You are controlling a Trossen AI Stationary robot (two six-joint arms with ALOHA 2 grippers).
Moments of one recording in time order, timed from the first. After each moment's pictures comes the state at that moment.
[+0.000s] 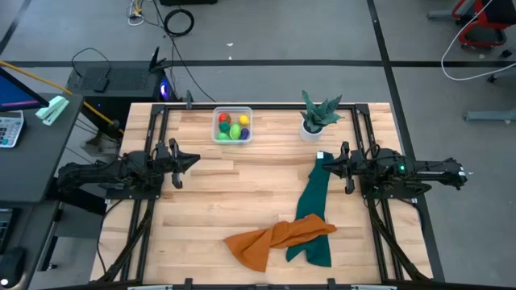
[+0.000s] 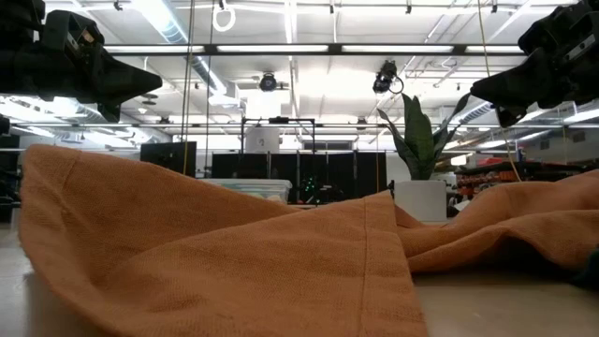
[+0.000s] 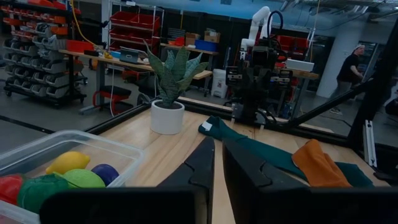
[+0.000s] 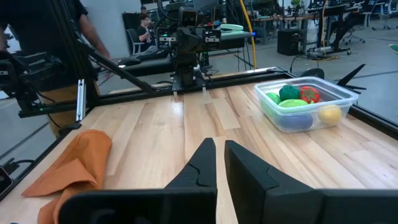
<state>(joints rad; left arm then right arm) 0.02 0.01 0.01 0.08 -0.26 -0.17 -0.01 0.00 0.07 -0.12 0.04 0.13</state>
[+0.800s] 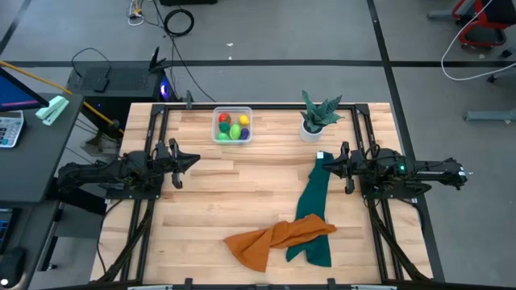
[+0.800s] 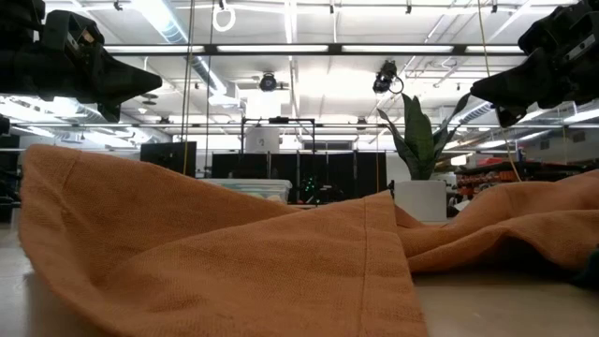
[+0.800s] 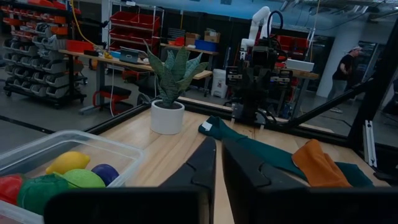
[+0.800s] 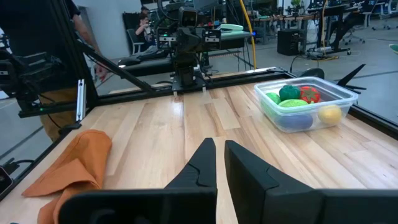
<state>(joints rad) 0.02 0.01 0.01 0.08 -0.26 -0.17 -0.01 0.00 0.07 -0.12 0.04 0.13</state>
